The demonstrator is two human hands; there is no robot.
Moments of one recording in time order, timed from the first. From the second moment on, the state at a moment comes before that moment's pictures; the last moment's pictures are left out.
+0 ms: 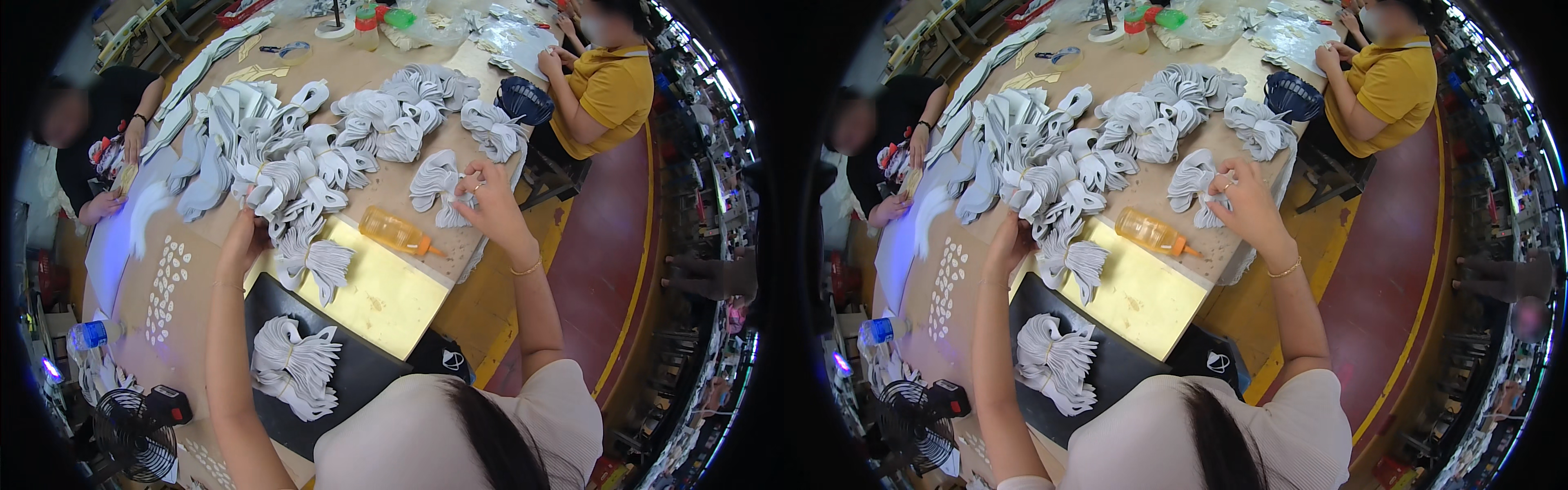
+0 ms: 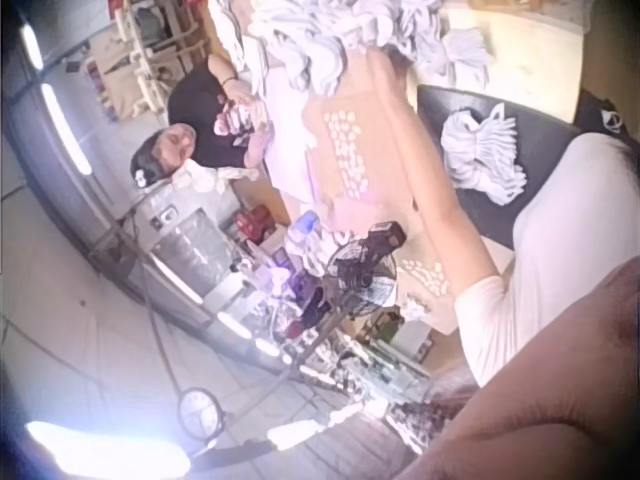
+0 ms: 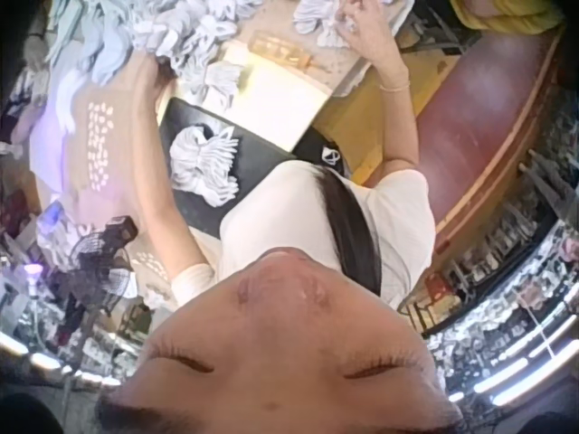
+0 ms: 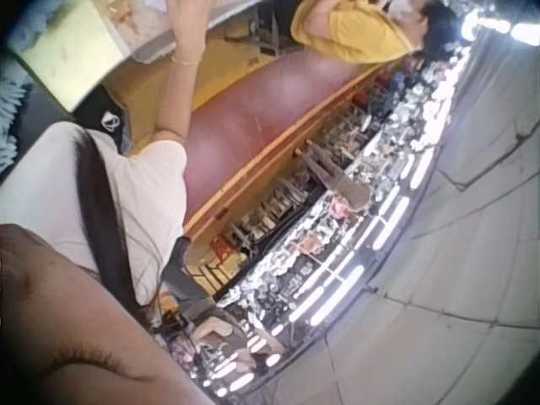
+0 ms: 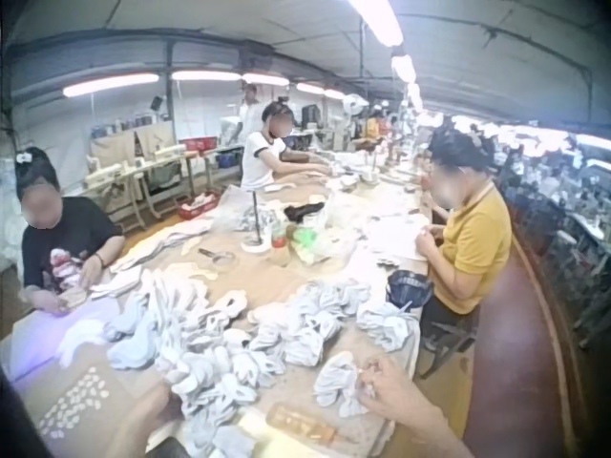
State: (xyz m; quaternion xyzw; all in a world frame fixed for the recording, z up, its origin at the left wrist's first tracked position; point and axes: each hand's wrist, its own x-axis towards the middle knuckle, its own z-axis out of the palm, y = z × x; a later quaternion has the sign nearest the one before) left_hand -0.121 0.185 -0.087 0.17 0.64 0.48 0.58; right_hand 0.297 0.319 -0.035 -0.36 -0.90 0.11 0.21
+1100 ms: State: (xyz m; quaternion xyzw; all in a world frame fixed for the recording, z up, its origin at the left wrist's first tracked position) left_hand -0.135 0.183 -0.117 0.16 0.68 0.47 0.53; right_hand 0.319 0.377 -0.070 -0.43 -0.56 0.58 0.41
